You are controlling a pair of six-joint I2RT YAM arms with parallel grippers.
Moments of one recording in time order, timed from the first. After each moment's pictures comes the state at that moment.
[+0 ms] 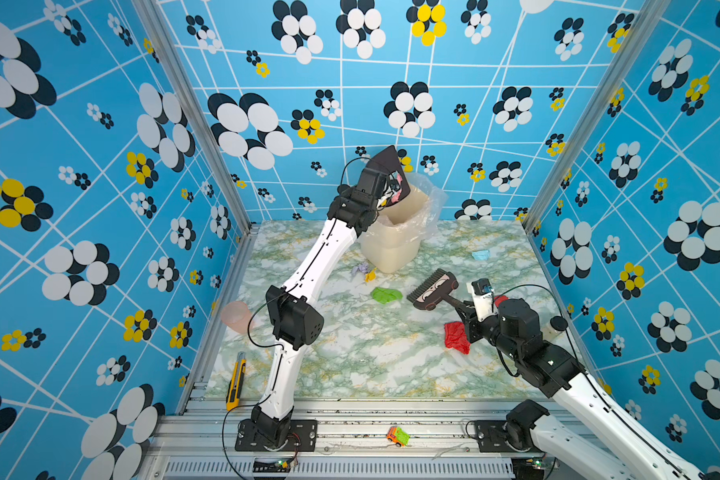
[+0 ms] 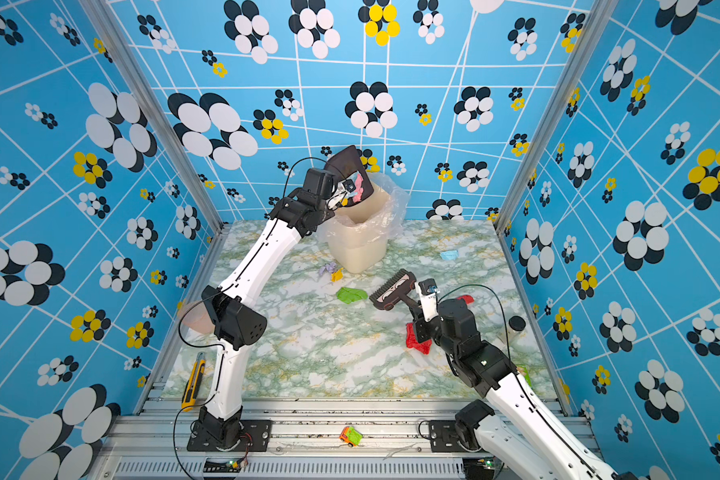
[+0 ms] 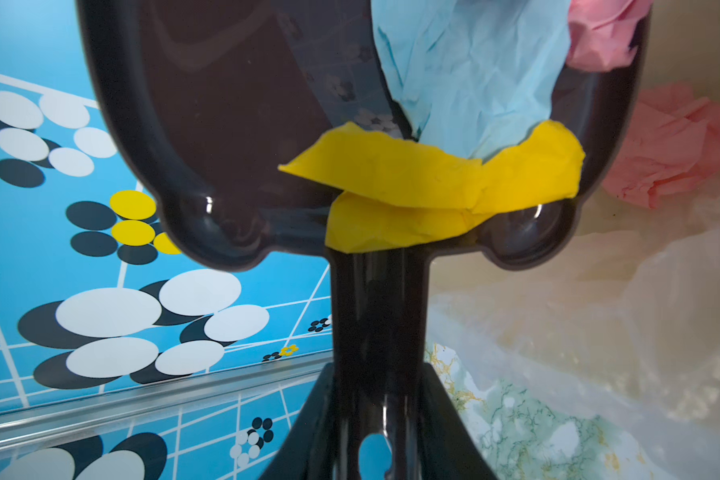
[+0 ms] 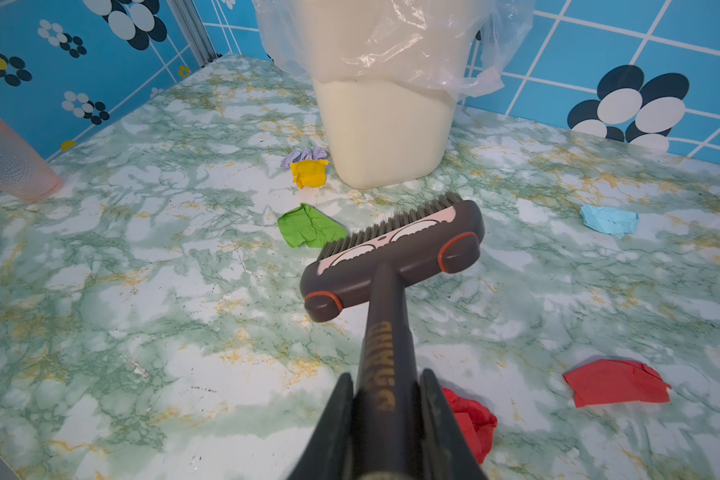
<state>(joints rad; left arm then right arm) -0.51 2.22 2.50 -0.83 -0.57 0.84 0.53 0.73 0.63 -0.36 0.09 0.04</state>
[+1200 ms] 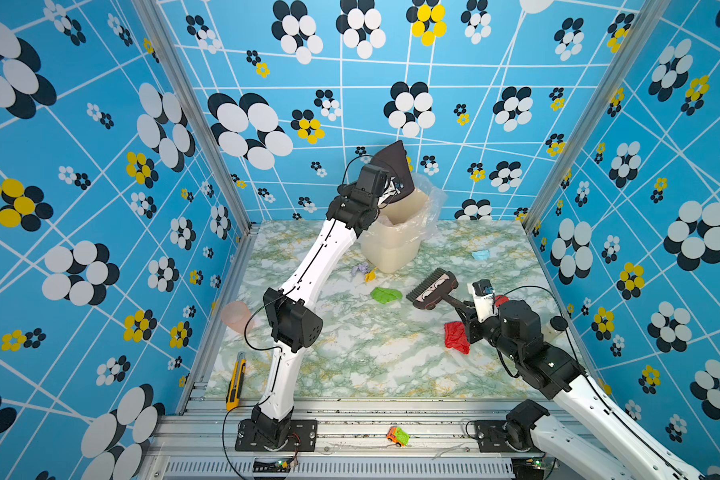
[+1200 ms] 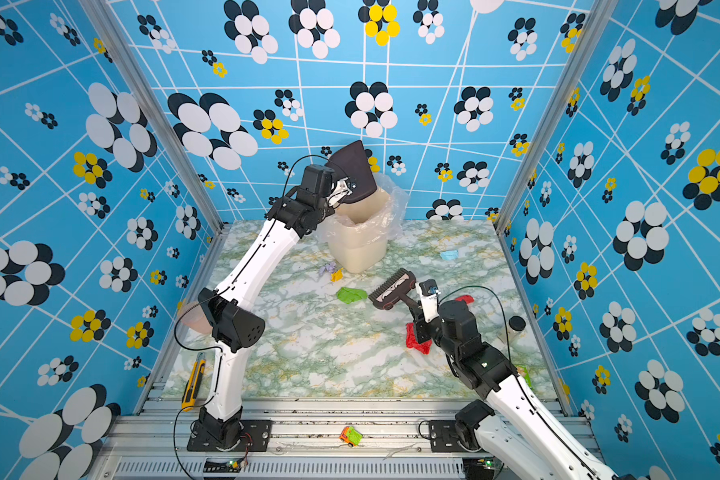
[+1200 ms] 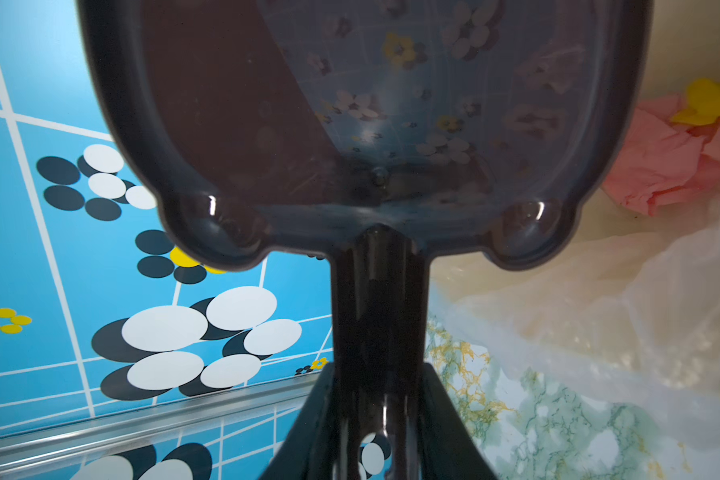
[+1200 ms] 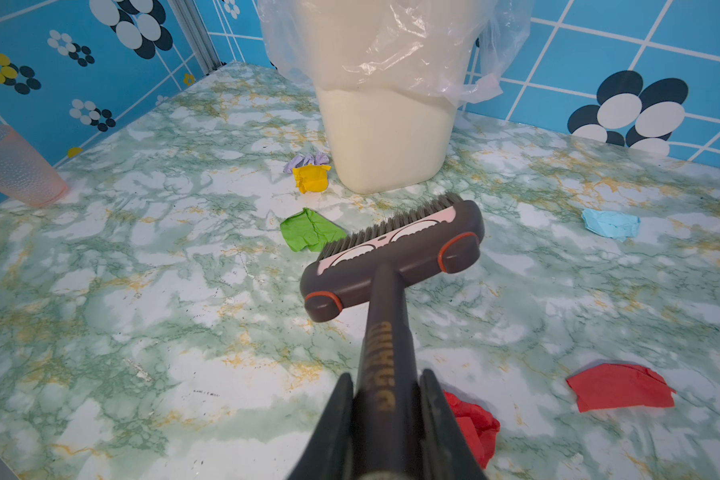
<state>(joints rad) -0.52 2.17 2.49 -0.82 -0.53 0.89 0.53 0.72 0.61 -0.34 0.09 0.04</state>
